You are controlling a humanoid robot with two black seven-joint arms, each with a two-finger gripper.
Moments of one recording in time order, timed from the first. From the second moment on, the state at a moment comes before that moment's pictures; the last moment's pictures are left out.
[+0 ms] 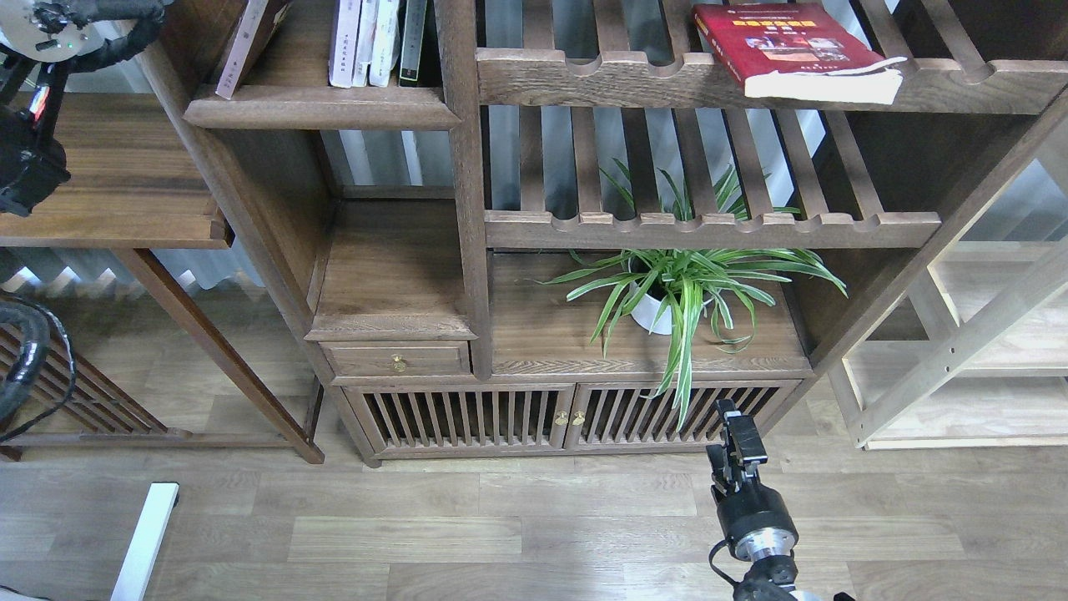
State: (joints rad) left arm -1.22 0.32 -1.09 -0.83 0.66 -0.28 0.42; right arm -0.05 -0.03 1.03 0.79 0.34 0.58 0.26
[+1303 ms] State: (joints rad) left arm -0.84 0.53 -1.48 -1.47 0.39 -0.38 0.40; right arm -0.21 -0.08 0.97 0.97 0.26 0.58 0.25
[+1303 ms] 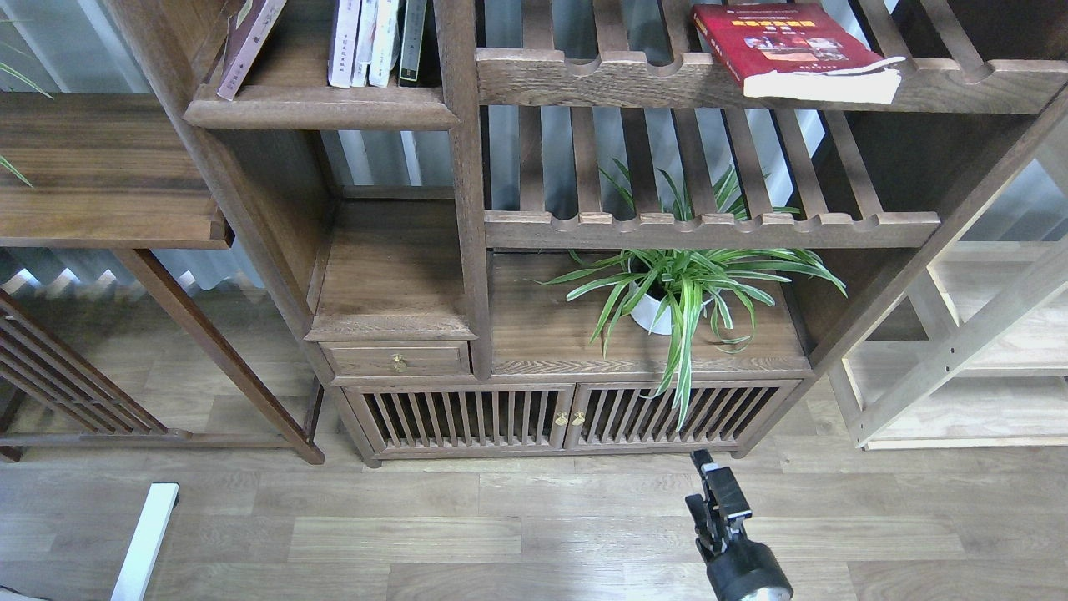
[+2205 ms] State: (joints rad) left arm -0.56 0.34 -1.53 -1.45 0.04 -0.49 0.39; right arm 0.06 -0.09 1.09 1.09 0.23 0.58 0.25
